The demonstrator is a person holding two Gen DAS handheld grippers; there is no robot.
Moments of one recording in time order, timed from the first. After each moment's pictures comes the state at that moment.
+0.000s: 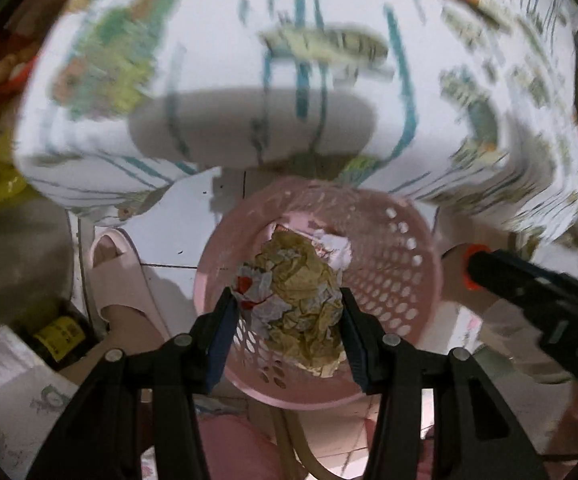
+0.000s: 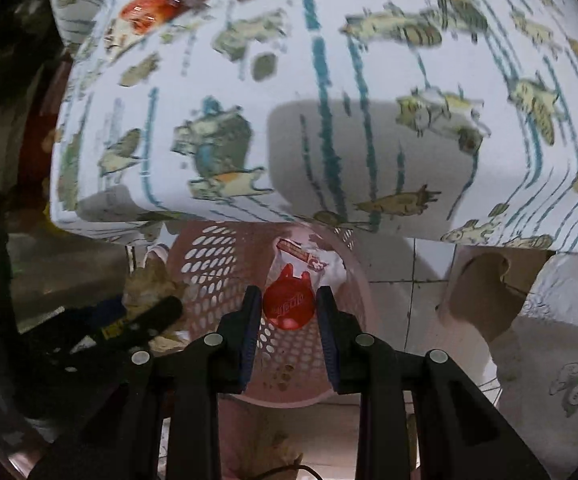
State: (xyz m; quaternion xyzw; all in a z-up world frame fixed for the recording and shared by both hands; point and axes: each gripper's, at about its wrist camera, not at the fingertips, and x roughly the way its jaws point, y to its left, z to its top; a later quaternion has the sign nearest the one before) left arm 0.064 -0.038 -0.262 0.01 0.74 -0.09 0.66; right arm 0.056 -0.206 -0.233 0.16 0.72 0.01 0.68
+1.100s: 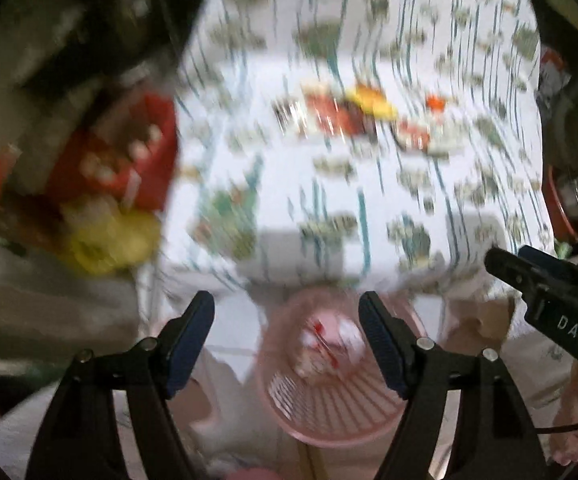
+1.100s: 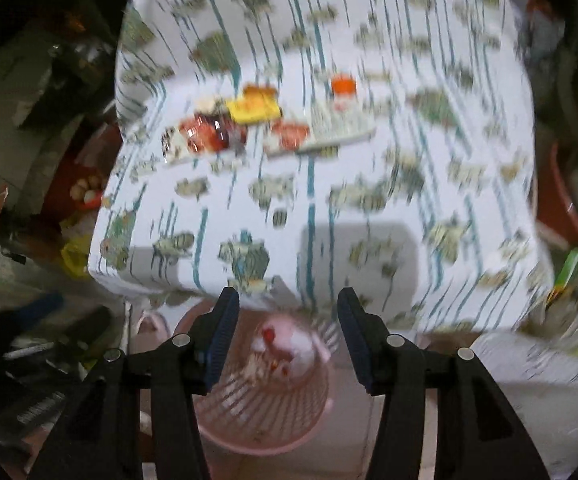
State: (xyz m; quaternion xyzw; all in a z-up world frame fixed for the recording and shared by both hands) left arm 0.060 -0.022 -0.113 0.05 0.56 -0.04 0.82; right arm 0.059 -0.212 -0.122 0.08 0.56 0.00 0.82
